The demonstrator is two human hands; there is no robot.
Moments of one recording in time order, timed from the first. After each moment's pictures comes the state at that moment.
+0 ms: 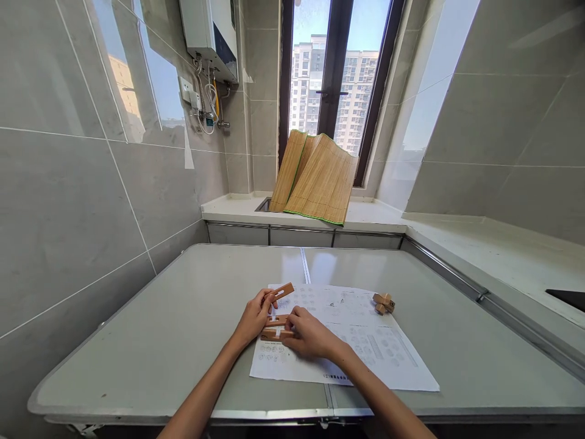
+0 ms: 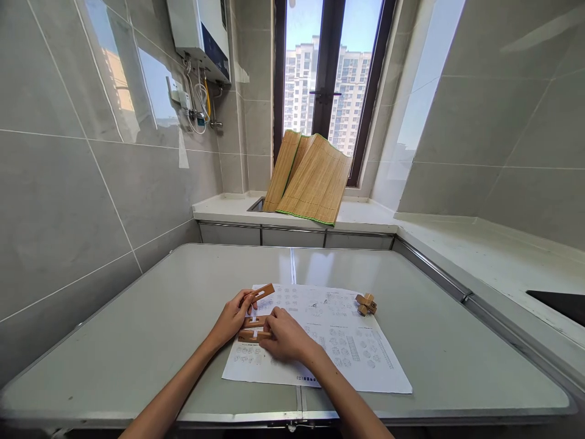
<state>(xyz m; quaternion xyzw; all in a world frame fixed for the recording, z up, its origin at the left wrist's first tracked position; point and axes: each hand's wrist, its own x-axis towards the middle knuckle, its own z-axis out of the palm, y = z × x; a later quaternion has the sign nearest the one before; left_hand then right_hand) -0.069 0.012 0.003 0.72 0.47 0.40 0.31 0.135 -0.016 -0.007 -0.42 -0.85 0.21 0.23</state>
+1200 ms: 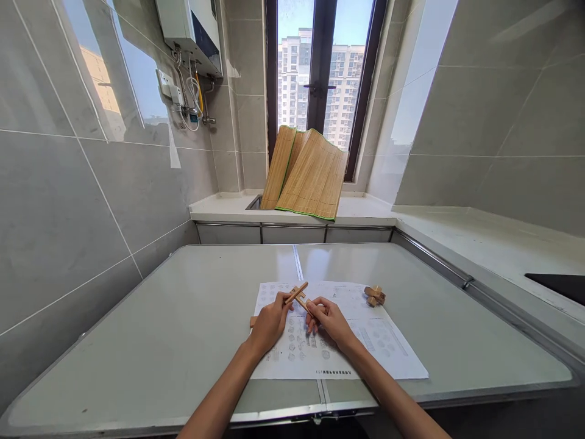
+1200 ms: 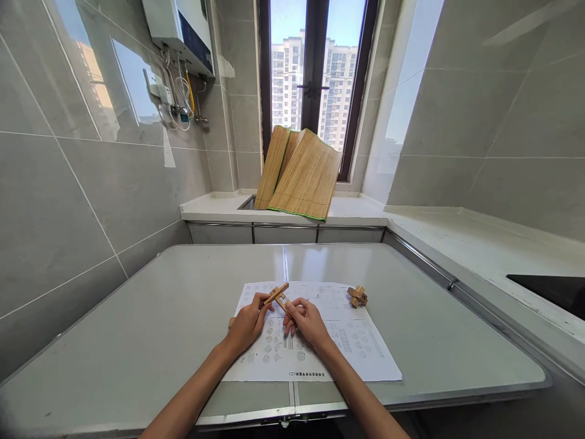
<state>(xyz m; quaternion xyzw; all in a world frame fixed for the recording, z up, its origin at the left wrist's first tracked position) -0.016 0.006 -0.013 0.80 0.46 0.32 0.20 0.186 -0.005 -0.030 -0.39 -0.54 0.54 0.51</state>
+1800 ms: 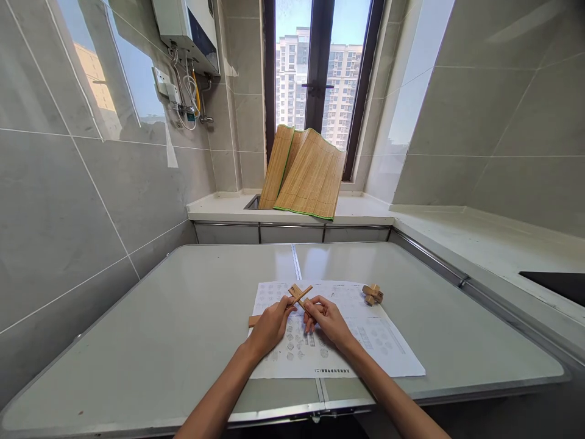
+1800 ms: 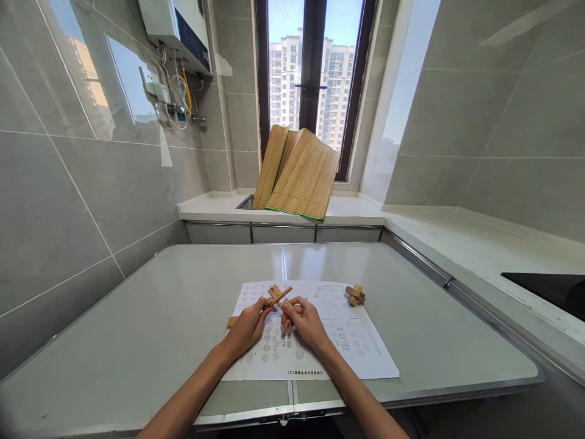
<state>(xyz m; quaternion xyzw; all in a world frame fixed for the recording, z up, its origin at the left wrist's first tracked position) -0.013 0.001 -0.010 0.83 0.40 0.32 0.21 0.186 -0.005 -0.033 -0.37 -0.56 0.53 0.51</state>
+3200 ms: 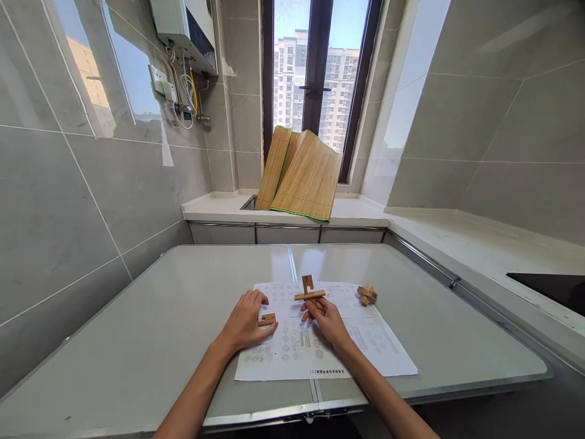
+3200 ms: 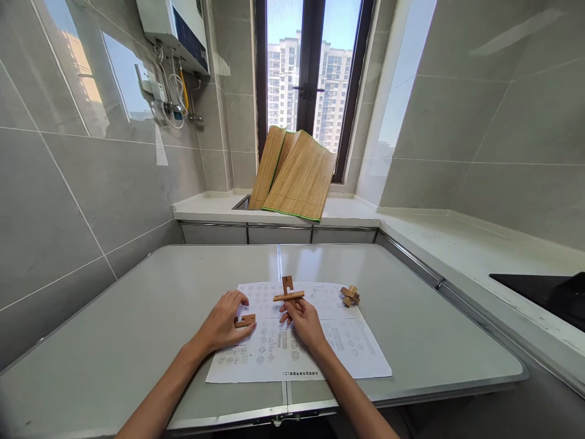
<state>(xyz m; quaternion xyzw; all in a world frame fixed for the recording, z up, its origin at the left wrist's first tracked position) -0.062 0.009 0.009 0.86 0.42 0.28 0.03 0.195 0.000 -0.043 -0.39 -0.54 0.49 0.57</state>
